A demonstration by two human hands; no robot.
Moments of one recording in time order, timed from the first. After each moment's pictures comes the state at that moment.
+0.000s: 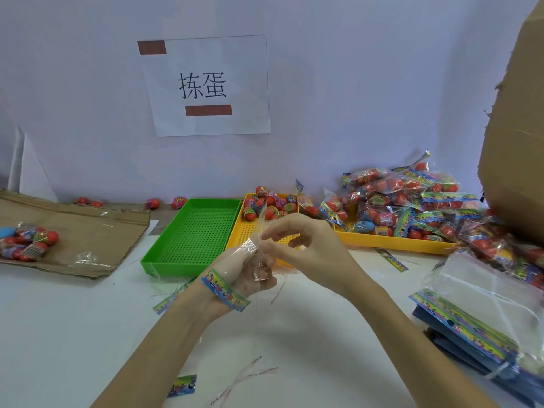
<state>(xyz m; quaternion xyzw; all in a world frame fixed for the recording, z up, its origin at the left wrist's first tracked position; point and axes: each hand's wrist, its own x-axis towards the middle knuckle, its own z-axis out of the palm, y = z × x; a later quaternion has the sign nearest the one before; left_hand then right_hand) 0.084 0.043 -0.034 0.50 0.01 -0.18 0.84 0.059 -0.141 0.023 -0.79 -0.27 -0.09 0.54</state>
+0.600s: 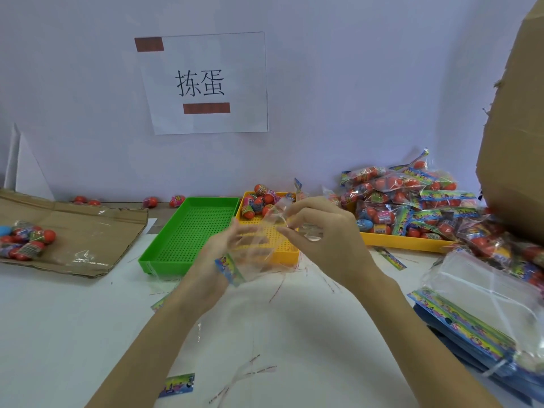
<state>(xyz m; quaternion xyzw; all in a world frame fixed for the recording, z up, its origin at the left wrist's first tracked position) 0.066 0.051 -0.005 0.55 -0.02 -0.09 0.83 0.069 -0.160 0.026 -0.81 -0.32 -0.34 0.36</state>
